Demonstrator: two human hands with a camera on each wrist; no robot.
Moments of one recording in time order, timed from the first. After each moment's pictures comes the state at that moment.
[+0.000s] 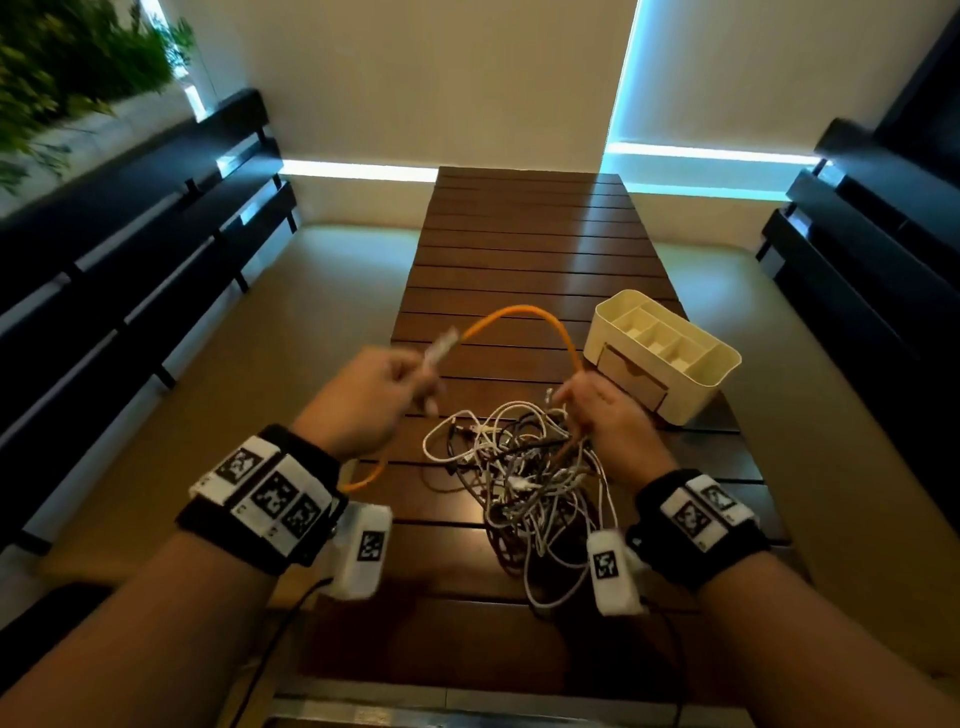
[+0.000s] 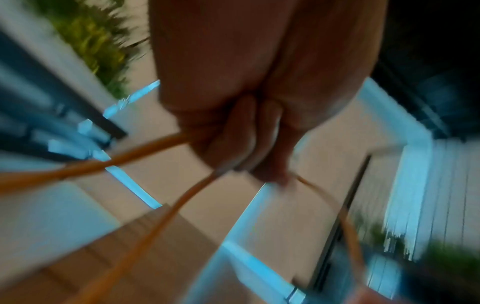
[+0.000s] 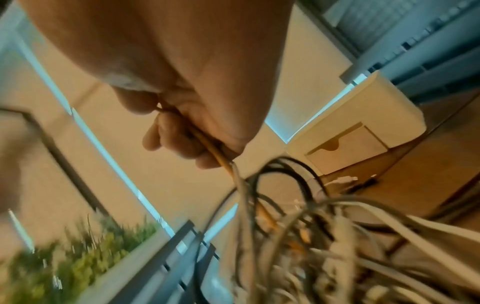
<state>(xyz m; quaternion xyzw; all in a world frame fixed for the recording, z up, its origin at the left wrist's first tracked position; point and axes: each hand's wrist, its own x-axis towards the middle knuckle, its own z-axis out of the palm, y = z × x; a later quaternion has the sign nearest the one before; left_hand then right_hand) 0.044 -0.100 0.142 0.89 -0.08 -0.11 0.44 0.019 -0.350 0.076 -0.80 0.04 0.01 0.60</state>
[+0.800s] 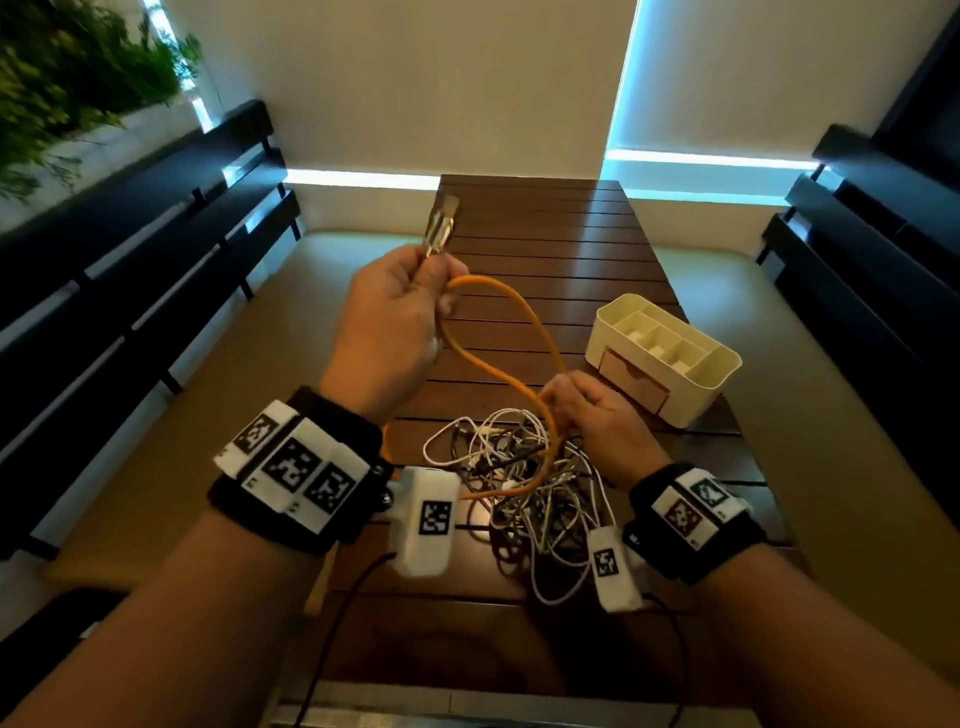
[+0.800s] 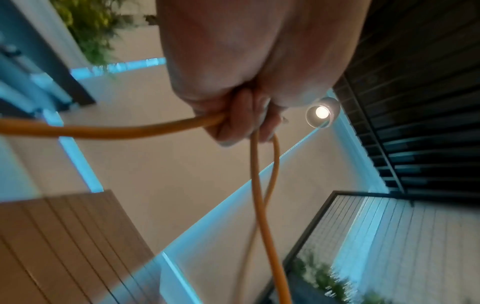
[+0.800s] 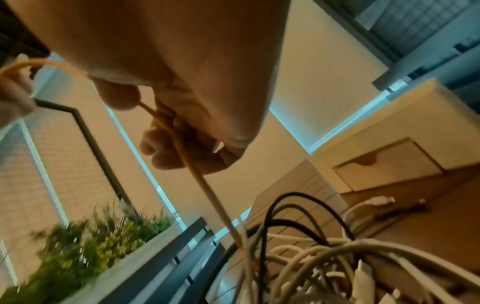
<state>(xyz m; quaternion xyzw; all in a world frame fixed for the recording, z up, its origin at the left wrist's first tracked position) 0.037 -0.134 0.197 0.72 -0.11 0.05 0.68 0.018 -0.340 0.085 -0.81 -0.04 0.00 0.58</state>
